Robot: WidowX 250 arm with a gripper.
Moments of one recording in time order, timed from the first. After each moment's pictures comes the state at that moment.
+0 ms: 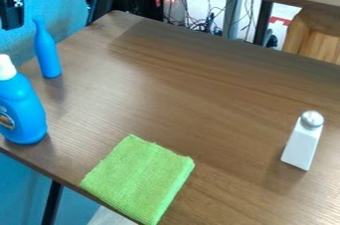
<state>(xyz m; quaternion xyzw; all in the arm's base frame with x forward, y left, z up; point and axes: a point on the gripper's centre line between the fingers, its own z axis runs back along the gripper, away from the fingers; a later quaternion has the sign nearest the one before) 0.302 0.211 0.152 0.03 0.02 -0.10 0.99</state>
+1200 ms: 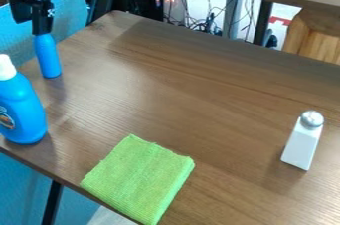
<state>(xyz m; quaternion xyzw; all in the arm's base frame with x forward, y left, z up) 0.357 0.217 0.122 0.07 0.03 -0.10 0.99</state>
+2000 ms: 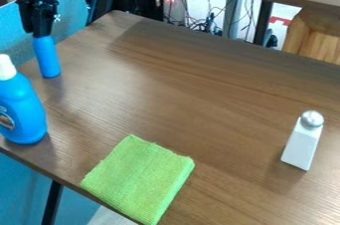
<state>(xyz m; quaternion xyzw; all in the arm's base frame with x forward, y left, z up) 0.370 0.223 0.105 0.05 0.06 -0.08 0.99</state>
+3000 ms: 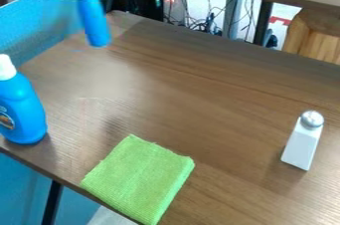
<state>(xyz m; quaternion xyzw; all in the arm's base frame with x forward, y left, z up) 0.365 0.112 0.188 0.00 -0.02 -0.17 0.99</state>
